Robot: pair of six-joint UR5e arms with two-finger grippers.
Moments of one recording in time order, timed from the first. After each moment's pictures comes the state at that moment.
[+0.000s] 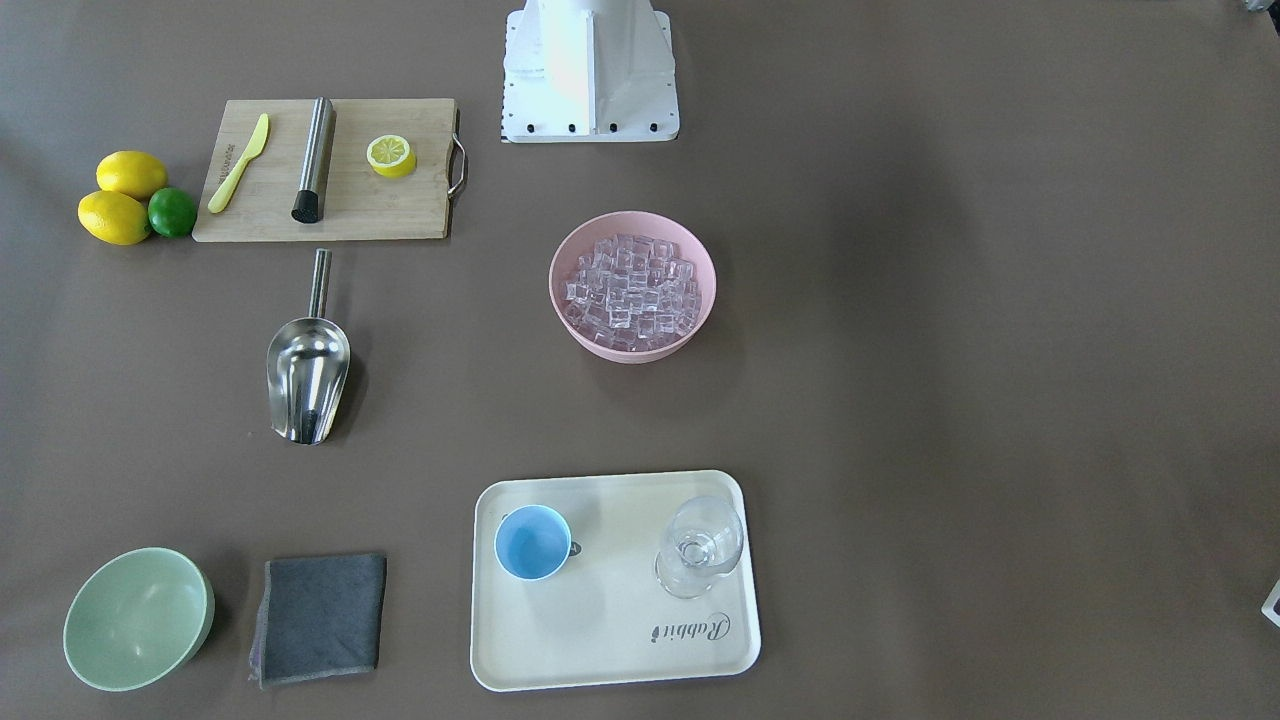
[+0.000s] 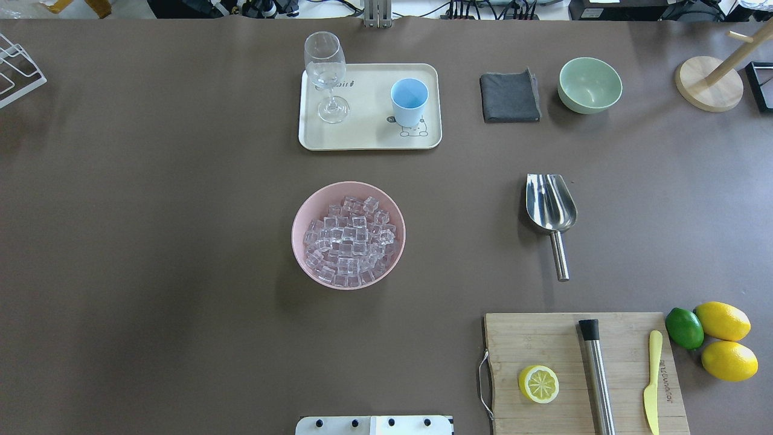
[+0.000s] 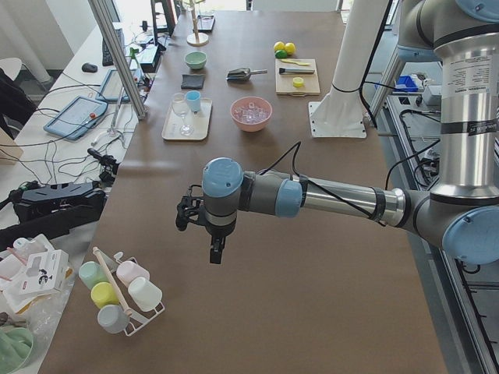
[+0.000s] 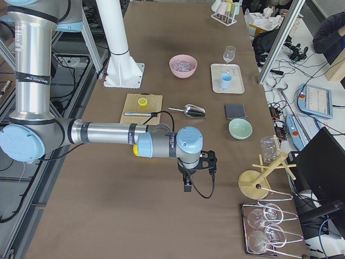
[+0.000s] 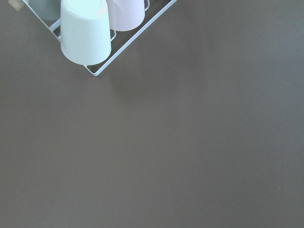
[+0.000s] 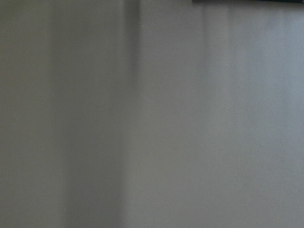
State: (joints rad) left arm -1.61 -1.49 -1.80 -1.57 -2.35 -0.02; right arm 1.59 -1.67 1.68 -1.54 2.34 -0.02
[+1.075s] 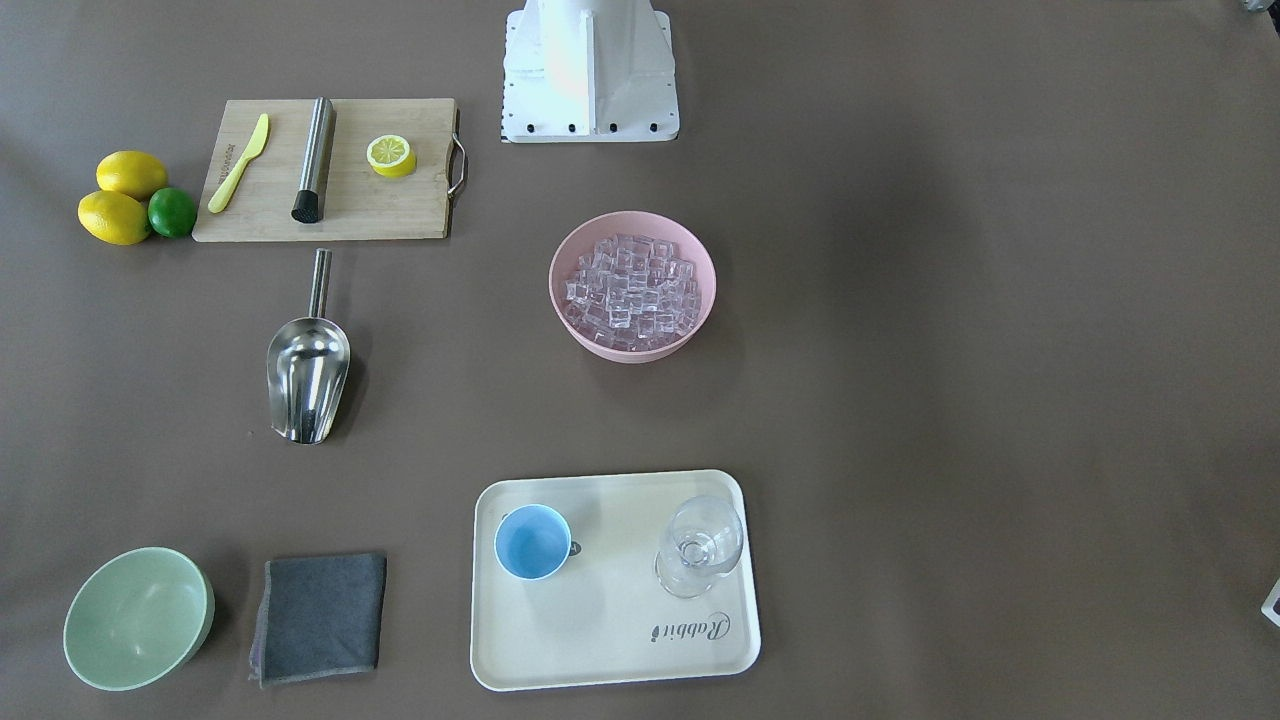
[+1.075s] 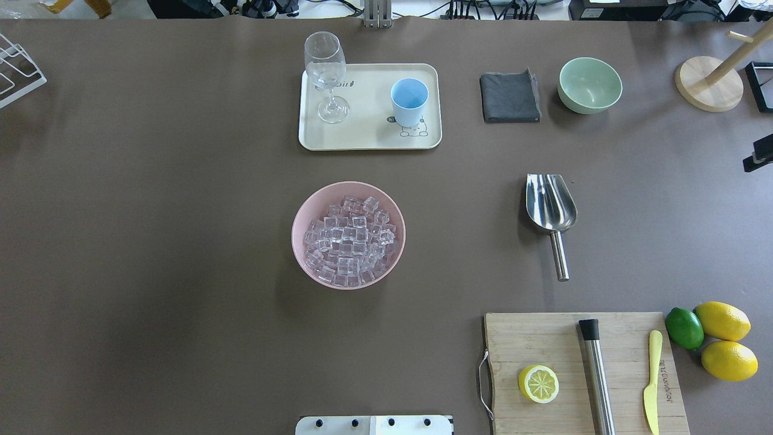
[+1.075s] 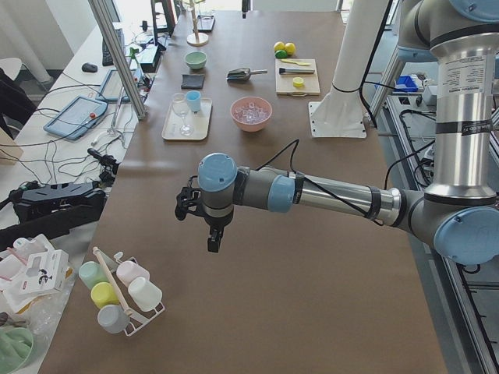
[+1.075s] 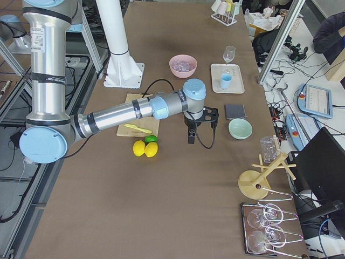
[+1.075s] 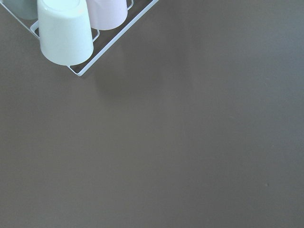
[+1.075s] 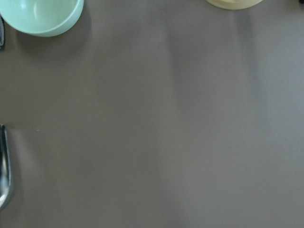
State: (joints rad) left arm -1.56 -1.51 -1.80 -1.58 -2.42 -0.02; right arm 1.32 -1.63 1.94 -1.54 2.33 0.50
